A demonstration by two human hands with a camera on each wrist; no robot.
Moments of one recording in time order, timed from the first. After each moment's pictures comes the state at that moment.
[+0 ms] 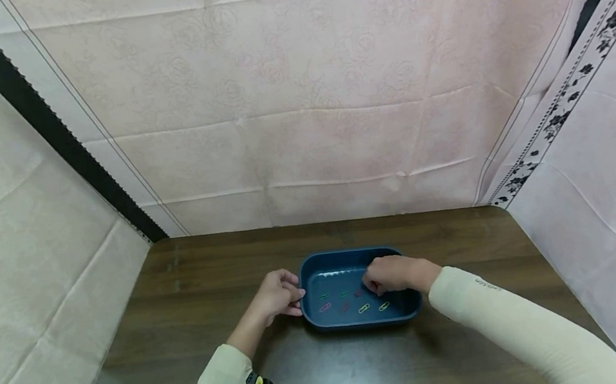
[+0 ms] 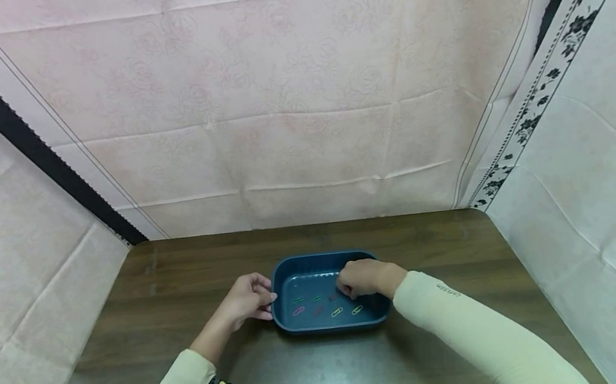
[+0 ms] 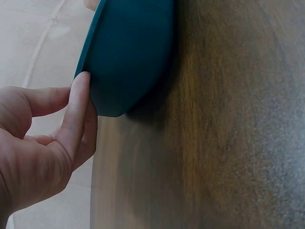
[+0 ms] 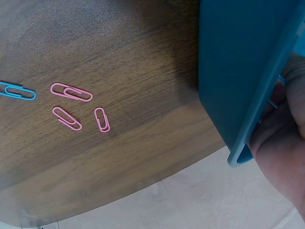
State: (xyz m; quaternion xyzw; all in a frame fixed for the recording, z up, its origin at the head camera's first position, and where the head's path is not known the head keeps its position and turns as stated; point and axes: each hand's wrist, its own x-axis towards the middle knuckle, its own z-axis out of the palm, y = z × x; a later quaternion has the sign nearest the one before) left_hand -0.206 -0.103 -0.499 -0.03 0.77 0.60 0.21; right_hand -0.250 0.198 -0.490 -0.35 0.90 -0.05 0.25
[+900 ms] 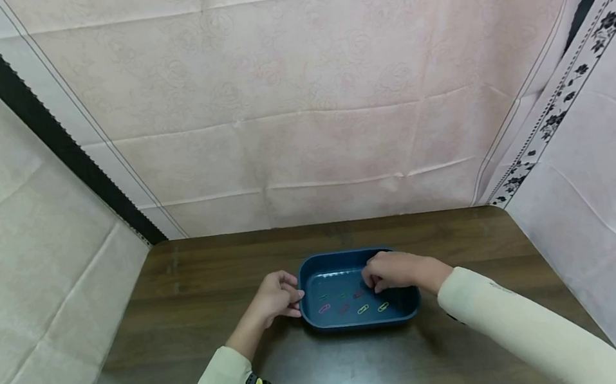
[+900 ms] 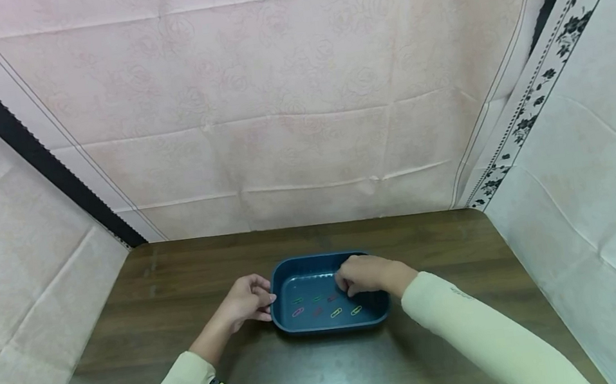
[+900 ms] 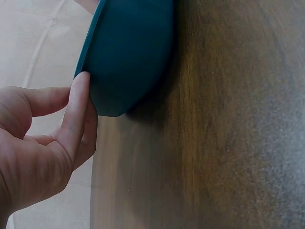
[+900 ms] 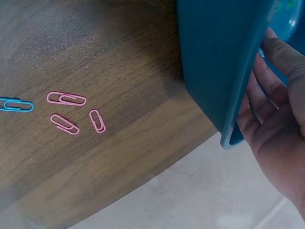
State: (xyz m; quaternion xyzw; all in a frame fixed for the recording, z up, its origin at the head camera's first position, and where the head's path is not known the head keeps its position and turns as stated) left_hand -0.206 -0.103 -0.502 -0.02 0.77 0.61 0.21; right_hand -0.248 0.207 -0.478 -0.38 0.90 -0.09 0.21
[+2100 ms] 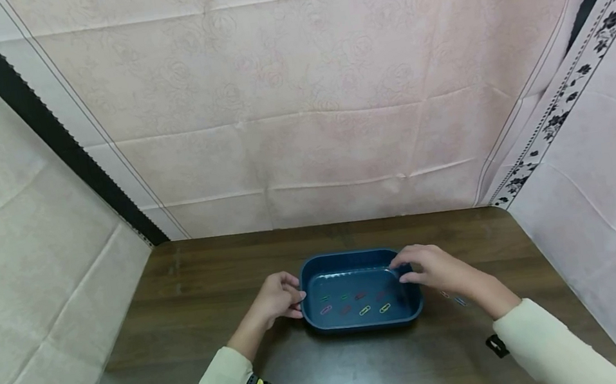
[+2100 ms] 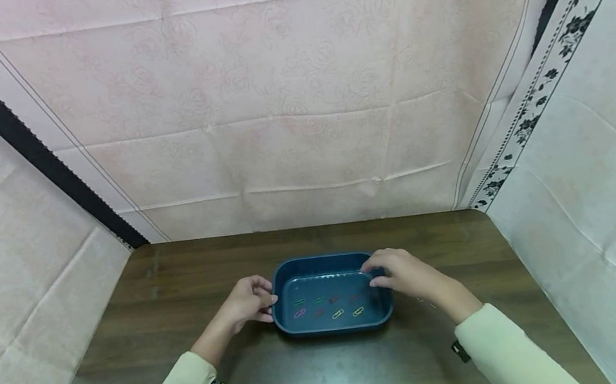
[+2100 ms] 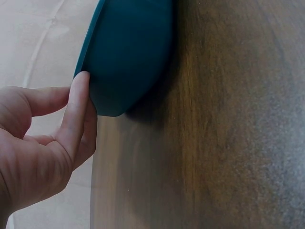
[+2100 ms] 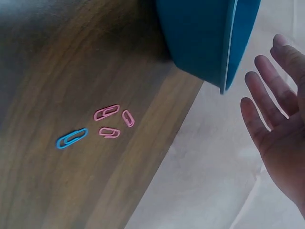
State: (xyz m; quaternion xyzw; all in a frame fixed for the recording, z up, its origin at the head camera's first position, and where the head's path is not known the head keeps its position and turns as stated) left_hand -0.204 -0.104 -0.499 -0.02 0.77 0.60 0.21; right_hand -0.203 0.274 -0.457 -0.32 0.91 -0.26 0.04
